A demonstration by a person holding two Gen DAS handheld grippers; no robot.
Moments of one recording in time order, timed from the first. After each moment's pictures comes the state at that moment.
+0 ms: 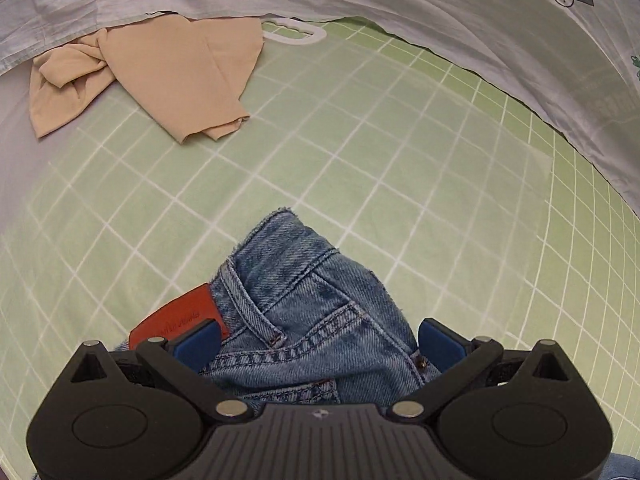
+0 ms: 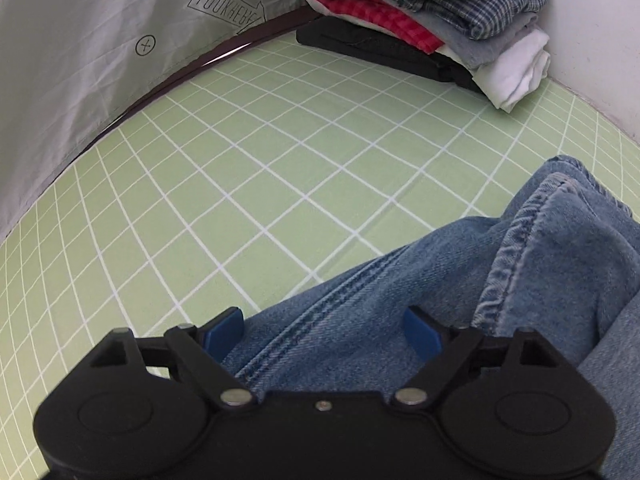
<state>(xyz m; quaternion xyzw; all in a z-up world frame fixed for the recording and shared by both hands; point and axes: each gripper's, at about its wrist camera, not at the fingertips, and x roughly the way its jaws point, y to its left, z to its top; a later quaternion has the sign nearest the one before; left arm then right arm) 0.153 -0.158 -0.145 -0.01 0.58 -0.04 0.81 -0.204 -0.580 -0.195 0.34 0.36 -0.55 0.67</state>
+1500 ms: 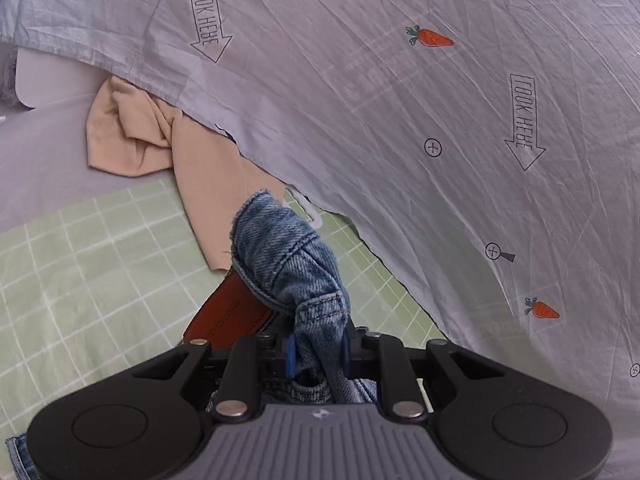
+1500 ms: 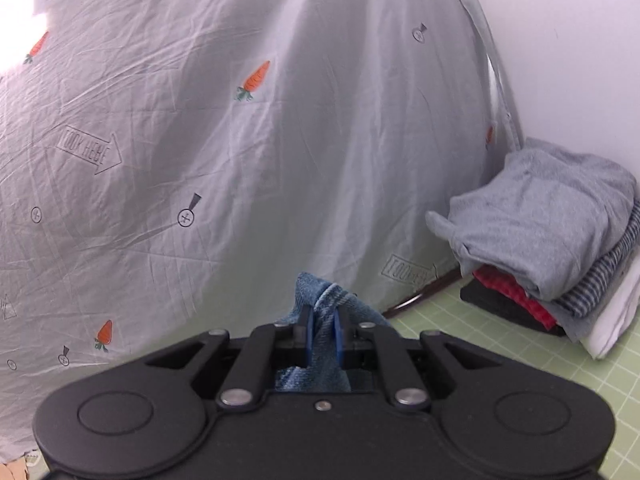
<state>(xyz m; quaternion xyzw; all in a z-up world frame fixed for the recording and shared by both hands) 0.121 -0.062 -0.044 -0.26 0.40 -0.04 0.88 -0.229 -0.537 -0.029 0.19 0.08 -0.42 0.89</state>
